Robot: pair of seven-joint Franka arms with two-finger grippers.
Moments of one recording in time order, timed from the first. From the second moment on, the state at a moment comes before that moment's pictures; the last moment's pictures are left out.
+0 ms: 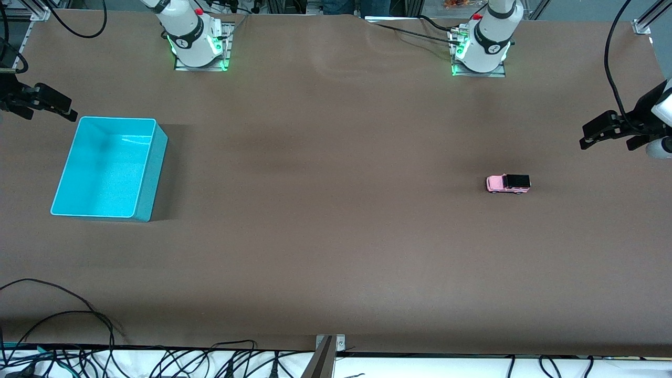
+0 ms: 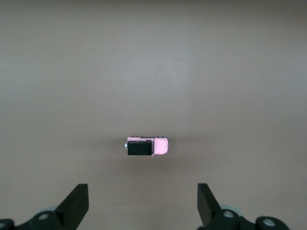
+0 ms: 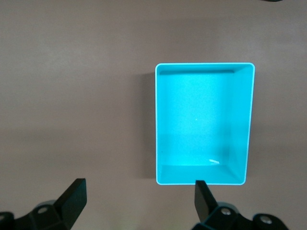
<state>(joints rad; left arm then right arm) 0.03 0.06 0.00 -1.54 -0.01 1.60 0.02 0.02 -0.07 -0.12 -1.71 0.01 1.61 -0.05</state>
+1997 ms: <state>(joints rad) 0.03 0.07 0.00 -1.55 -0.01 1.61 0.02 0.02 -0.07 -0.12 -1.71 0.01 1.61 -0.05</state>
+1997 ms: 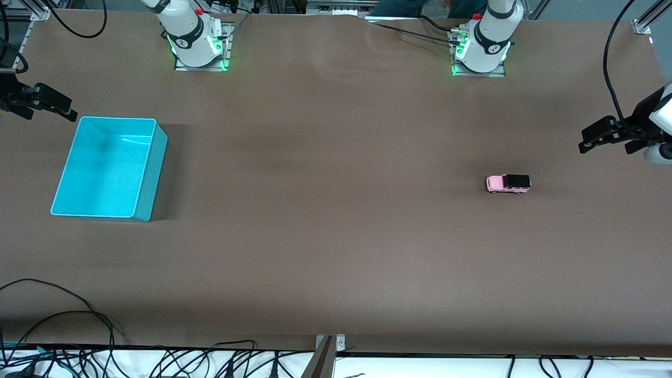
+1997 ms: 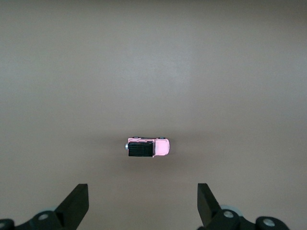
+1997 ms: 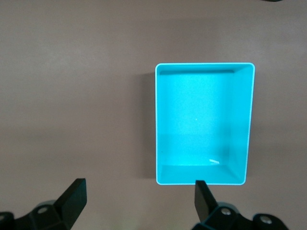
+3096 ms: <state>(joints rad) 0.03 0.08 0.00 -1.55 -0.01 1.61 0.02 0.02 -0.07 -0.12 -1.71 0.01 1.61 -0.05</state>
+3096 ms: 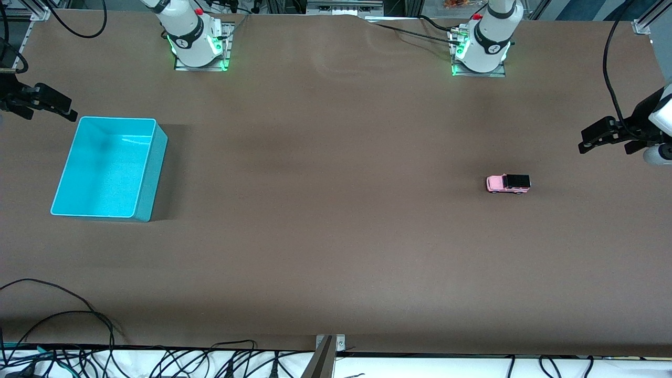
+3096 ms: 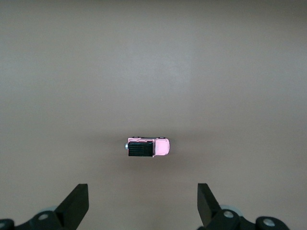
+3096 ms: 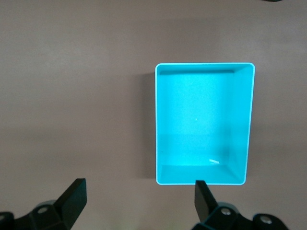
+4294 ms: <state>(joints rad) 0.05 0.09 0.00 -1.55 -0.01 1.61 -0.14 0.02 -0.07 -0.11 -1.71 0.01 1.61 -0.05</state>
